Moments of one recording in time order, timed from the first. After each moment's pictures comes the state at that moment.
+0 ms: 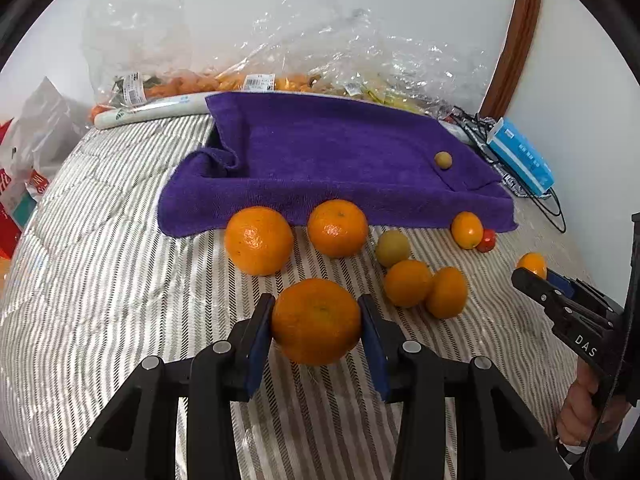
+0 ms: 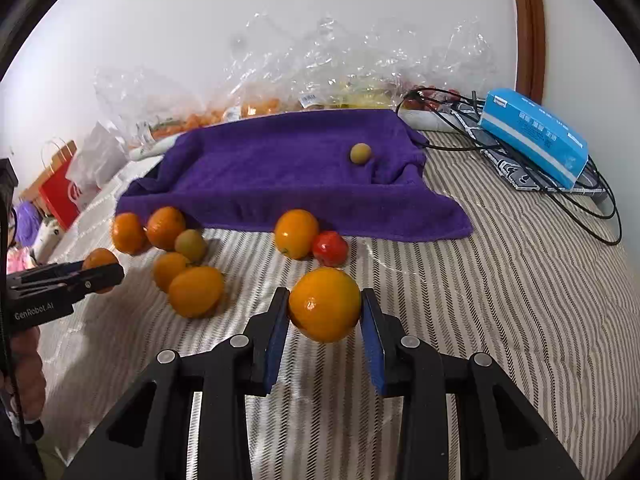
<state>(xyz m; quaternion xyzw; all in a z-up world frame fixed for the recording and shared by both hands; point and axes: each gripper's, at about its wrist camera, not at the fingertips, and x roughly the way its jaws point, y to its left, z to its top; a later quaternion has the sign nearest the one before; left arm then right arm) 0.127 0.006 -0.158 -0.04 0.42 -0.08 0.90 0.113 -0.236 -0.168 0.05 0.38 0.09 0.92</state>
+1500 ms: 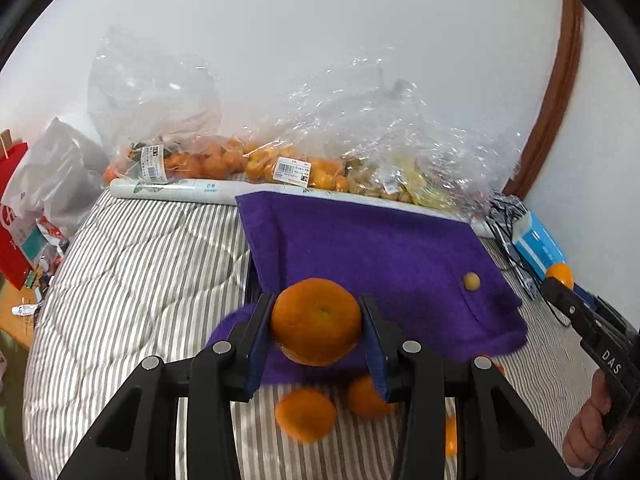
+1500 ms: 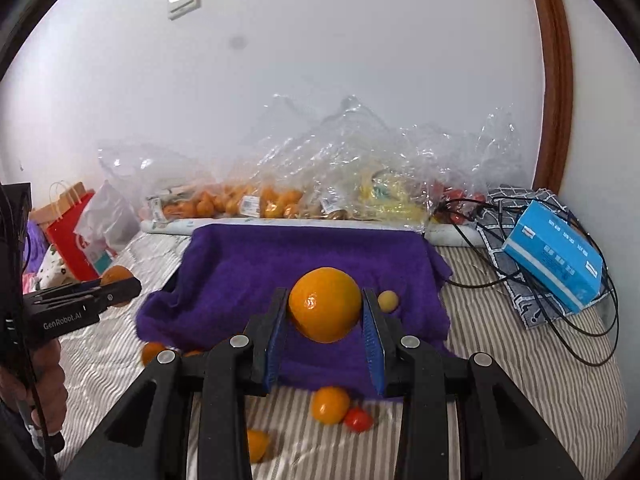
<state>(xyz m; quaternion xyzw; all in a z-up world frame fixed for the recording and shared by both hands) 0.215 0.038 -0.099 -0.08 0.37 -0.05 0.93 0.195 -0.216 -0.079 0.04 0.31 0.09 0.95</state>
